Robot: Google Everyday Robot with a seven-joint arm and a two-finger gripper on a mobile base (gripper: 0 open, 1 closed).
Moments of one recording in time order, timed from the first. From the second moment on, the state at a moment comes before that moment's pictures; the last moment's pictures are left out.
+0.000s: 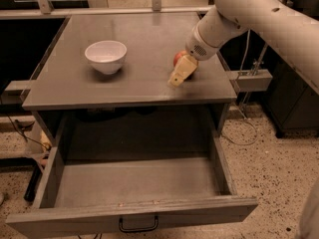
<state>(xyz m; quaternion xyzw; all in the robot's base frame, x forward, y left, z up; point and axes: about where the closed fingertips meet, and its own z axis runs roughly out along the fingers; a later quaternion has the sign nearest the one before) 0.690 -0.075 0.867 -0.55 0.78 0.06 0.30</state>
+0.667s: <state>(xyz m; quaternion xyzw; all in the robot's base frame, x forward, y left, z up) 0.729 -0.092 0.863 -0.58 0.77 0.00 0.28</state>
